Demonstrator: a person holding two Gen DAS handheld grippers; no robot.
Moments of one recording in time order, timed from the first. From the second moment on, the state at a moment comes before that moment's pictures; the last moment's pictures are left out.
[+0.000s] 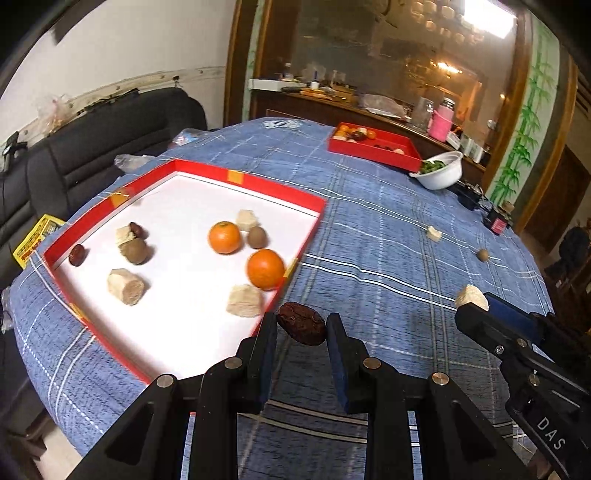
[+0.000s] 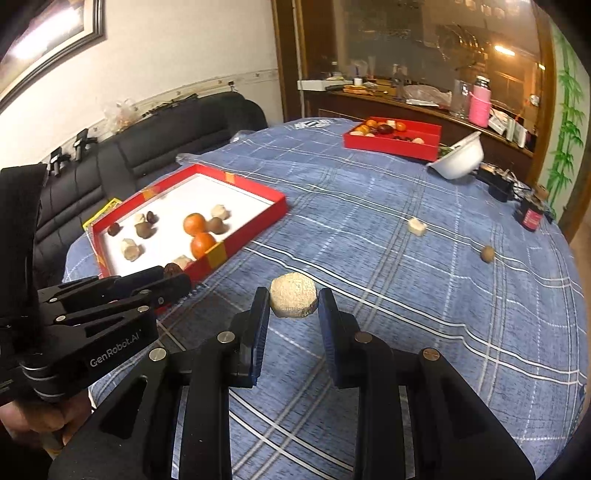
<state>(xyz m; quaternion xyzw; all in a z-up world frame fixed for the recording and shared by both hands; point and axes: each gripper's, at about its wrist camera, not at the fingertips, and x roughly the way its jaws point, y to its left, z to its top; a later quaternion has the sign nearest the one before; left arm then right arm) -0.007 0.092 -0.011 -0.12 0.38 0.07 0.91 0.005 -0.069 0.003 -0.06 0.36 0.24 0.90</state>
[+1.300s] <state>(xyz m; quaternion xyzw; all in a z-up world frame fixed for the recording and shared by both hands) 0.045 0.235 -0.007 -0.13 0.37 0.21 0.89 0.061 0.072 0.008 -0.09 0.36 0.34 0.86</state>
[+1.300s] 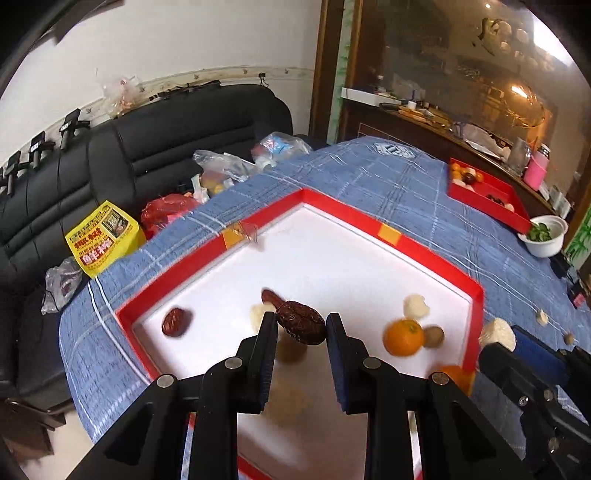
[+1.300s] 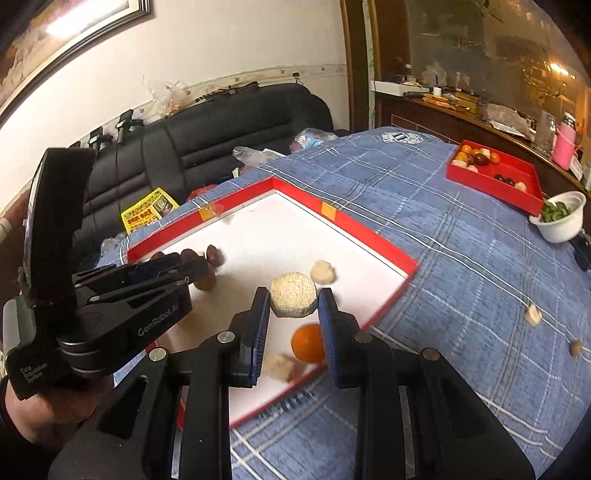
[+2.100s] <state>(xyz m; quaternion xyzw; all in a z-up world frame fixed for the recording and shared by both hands) 0.102 0.259 -0.021 -0.11 0.40 0.23 0.88 0.128 0.119 -0.023 -0.09 0.40 0.33 0.85</state>
